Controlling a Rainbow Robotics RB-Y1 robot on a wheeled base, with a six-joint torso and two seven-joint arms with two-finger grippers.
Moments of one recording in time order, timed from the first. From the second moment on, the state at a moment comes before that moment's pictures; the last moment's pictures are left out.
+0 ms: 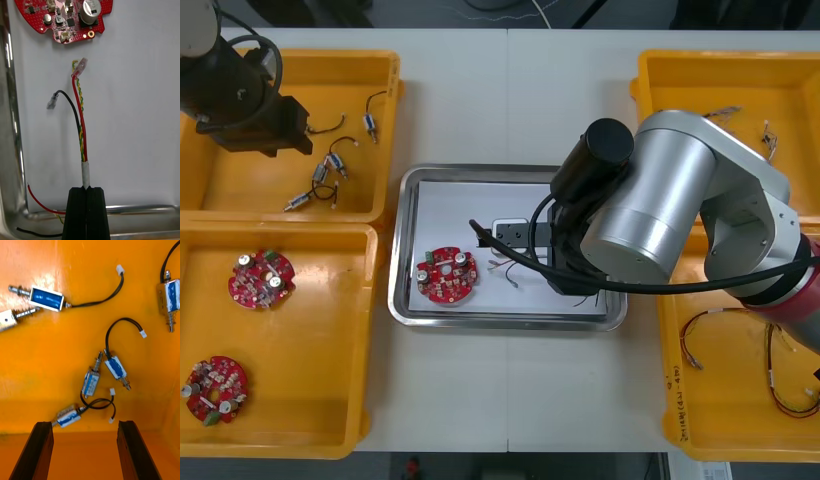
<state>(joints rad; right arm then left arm) -0.75 -0.58 0.71 -2.00 -0.61 1.65 2.03 -0.91 0.75 -0.17 -1.19 0.80 1.57 -1.35</state>
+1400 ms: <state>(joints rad) -0.75 -0.57 0.78 -1.88 -0.56 1.53 2.09 -0.96 0.76 -0.23 -0.82 0.81 1.08 -1.75</state>
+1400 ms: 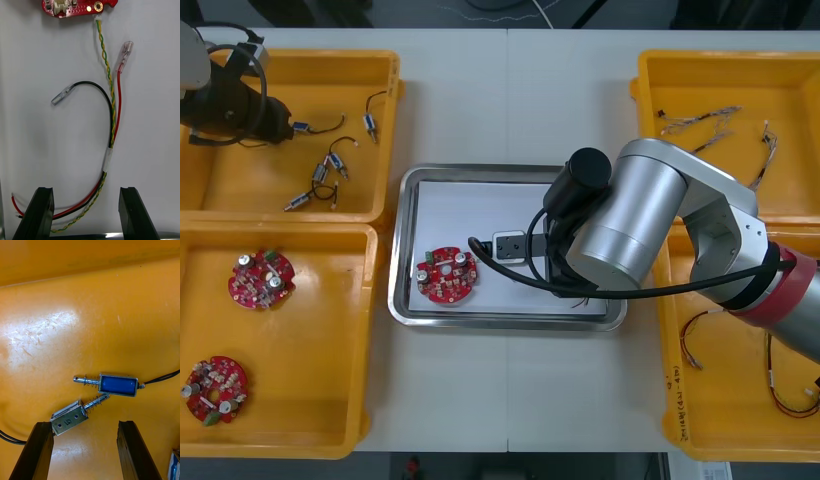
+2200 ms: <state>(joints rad) -0.75 -0.51 0.35 -2.06 -0.55 1.92 2.09 -0.96 0.76 -0.30 -0.72 0.83 0.97 -1.77</state>
